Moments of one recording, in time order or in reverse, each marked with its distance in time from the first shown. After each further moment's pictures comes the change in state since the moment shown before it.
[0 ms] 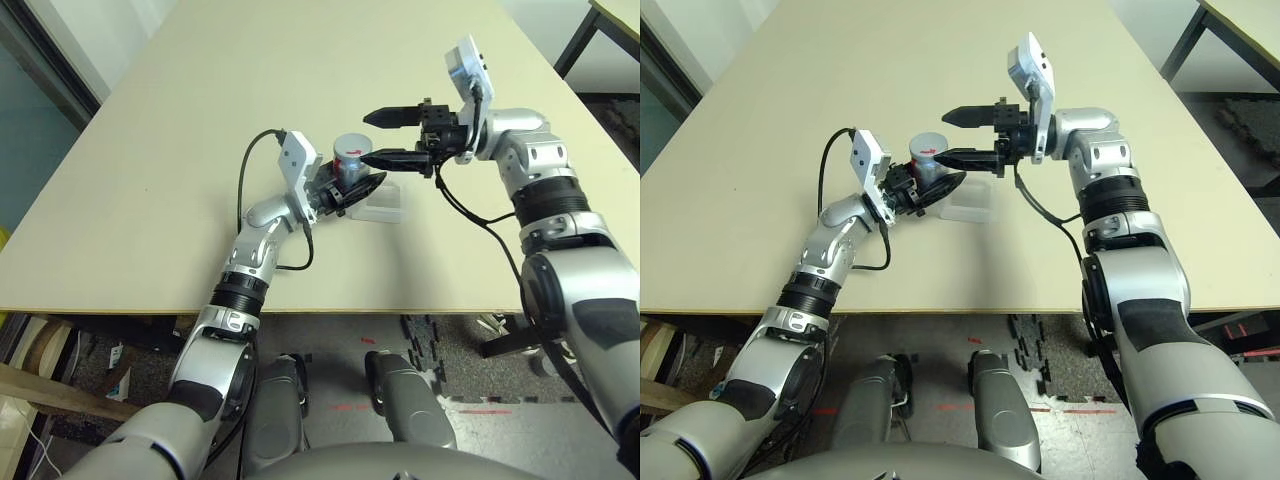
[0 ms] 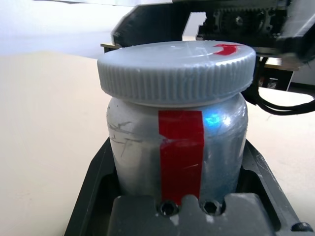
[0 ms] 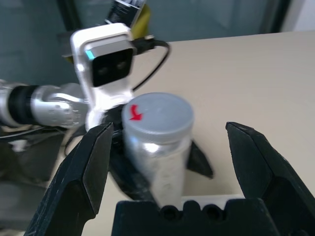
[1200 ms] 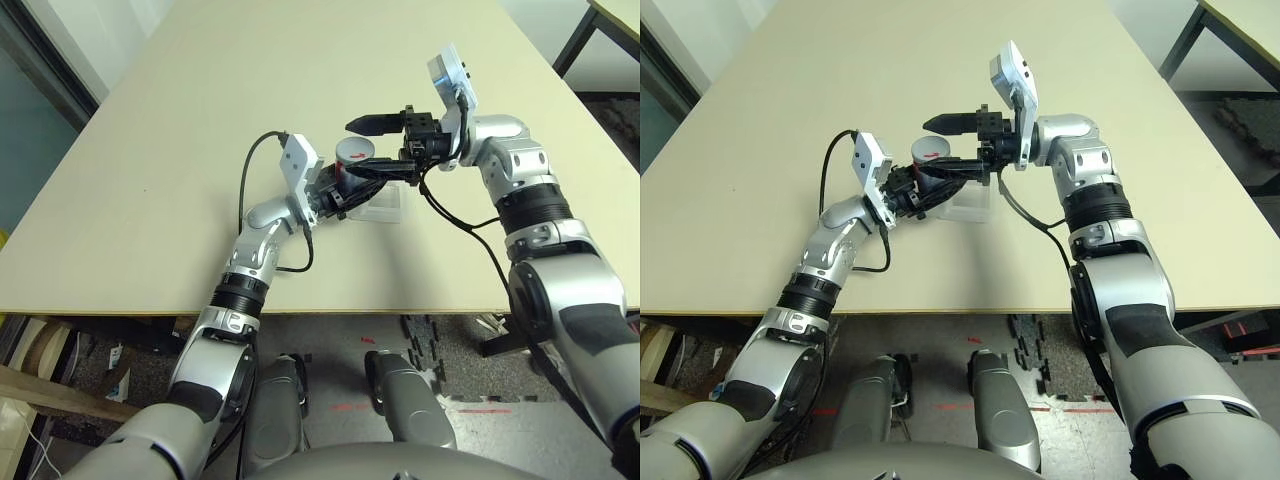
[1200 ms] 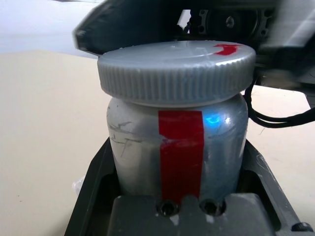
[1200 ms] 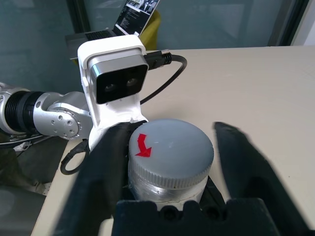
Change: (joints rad) left arm 0.007 0.000 -0.007 -0.002 0.000 0.000 -0.018; right arm 0.012 0.081 0.024 -0.050 -0.009 -0.045 -0.063
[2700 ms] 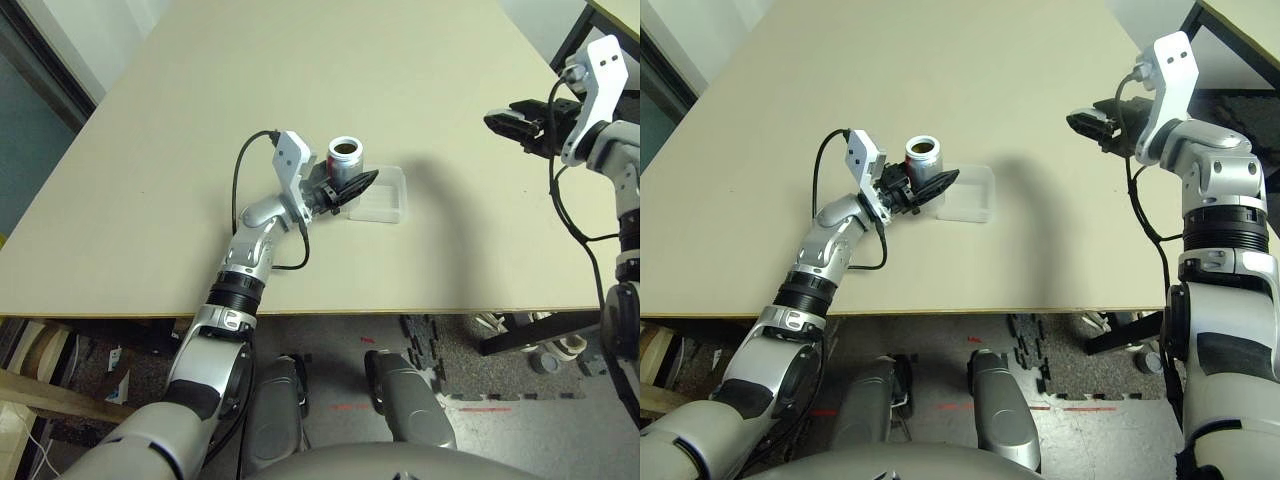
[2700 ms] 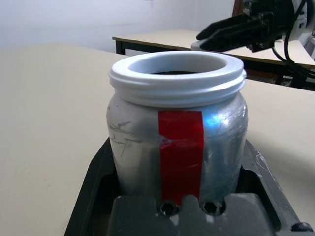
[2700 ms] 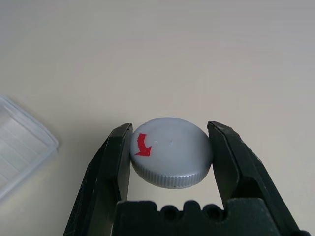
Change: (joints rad) left arm -0.023 0.015 0.020 0.049 0.002 -0.014 0.056; right arm 0.188 -0.375 -0.140 -0.143 -0.119 0.262 -0.636
